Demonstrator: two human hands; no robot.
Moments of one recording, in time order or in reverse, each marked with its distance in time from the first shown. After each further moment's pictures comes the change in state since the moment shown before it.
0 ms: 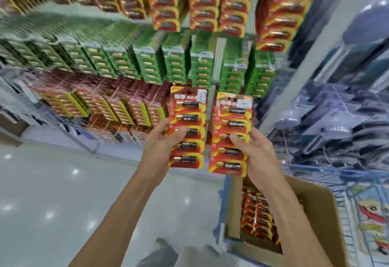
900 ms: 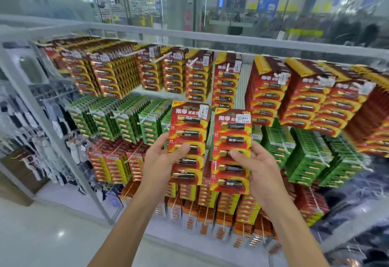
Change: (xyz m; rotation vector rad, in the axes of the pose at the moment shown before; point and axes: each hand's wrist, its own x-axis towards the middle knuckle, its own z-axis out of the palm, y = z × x) left_hand 0.111 0.199 -0.224 -0.007 0.035 0.308; right_hand 0.107 -0.033 0.314 -0.023 -0.126 -0.208
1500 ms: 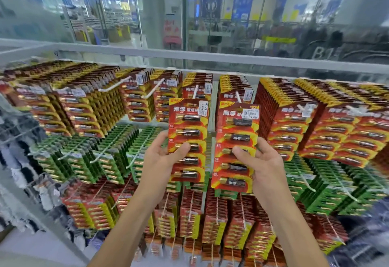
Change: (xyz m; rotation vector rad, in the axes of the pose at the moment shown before) left_hand 0.154 0.030 -0.014 0.053 -0.162 0.107; right_hand 0.119 -0.018 0.051 -0.020 0.124 -0.186
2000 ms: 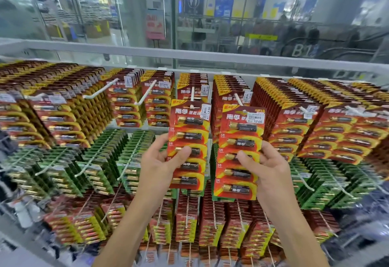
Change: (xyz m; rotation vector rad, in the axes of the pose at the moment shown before) left_hand 0.027 -0.011 -0.010 -0.031 -0.068 -0.007; right_hand 0.005 0.007 0.004 -0.044 0.099 -0.036
